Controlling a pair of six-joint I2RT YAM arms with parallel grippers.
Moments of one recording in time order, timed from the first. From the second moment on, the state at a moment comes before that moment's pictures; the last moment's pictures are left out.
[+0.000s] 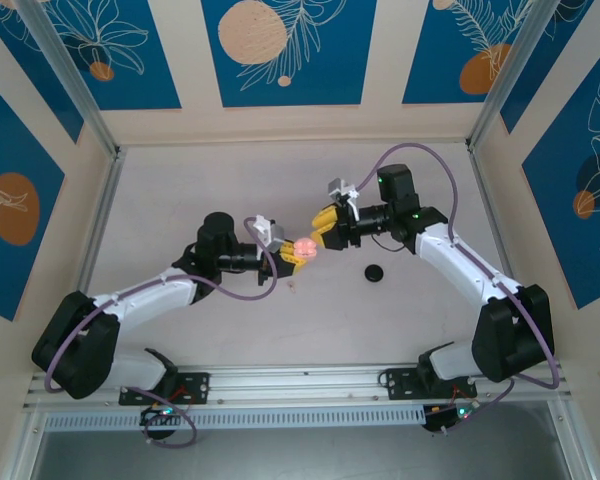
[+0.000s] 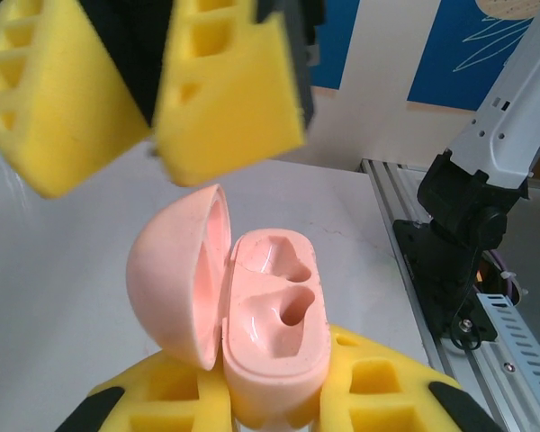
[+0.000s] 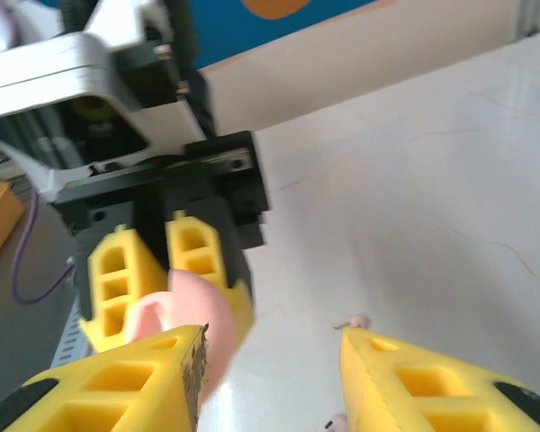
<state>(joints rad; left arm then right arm) -0.61 1.33 0.67 0.45 0.91 0.07 0.35 1.38 1.05 -0.31 -1.09 -0.28</state>
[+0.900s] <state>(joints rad) -0.35 1.13 0.51 0.21 0.43 -0.12 0.54 1.67 1.35 -0.76 -0.55 0.29</state>
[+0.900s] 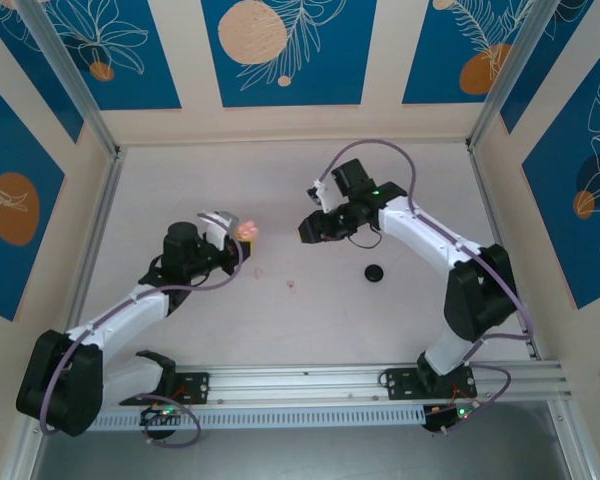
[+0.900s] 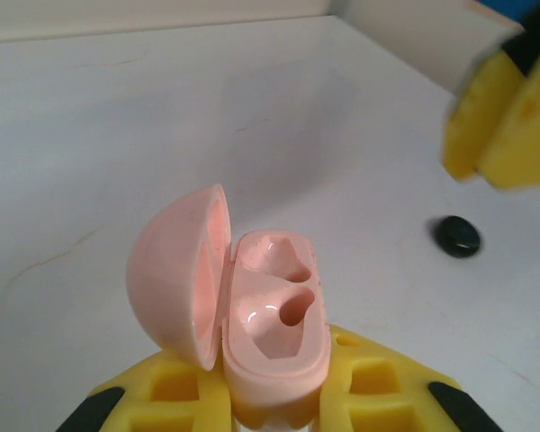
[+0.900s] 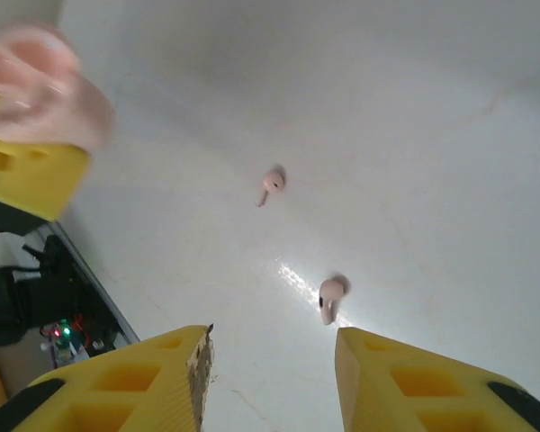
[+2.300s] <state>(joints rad) -0.16 1.02 0.52 -0.07 0.27 -0.17 0.79 2.42 2.03 -1.05 -0.43 0.69</state>
